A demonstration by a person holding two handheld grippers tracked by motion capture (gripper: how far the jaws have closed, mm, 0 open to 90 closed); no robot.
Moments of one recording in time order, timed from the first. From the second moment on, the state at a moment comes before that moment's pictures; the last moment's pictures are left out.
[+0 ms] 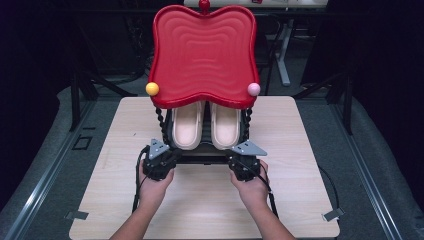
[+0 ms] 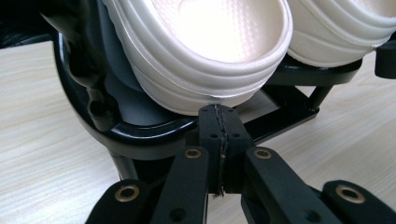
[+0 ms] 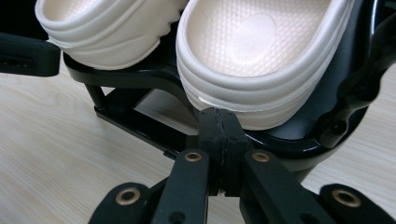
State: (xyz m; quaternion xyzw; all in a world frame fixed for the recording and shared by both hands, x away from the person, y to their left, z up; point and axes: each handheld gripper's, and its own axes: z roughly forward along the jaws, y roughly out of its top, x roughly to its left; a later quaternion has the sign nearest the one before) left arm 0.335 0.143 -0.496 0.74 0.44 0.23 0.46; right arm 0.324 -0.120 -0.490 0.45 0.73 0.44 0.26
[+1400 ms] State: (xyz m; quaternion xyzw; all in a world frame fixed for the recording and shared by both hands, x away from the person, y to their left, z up) left arm 0.342 0.148 -0.478 0.74 0.44 0.25 0.46; right arm 0.322 -0.133 -0.475 0.44 0.73 0.43 0.29
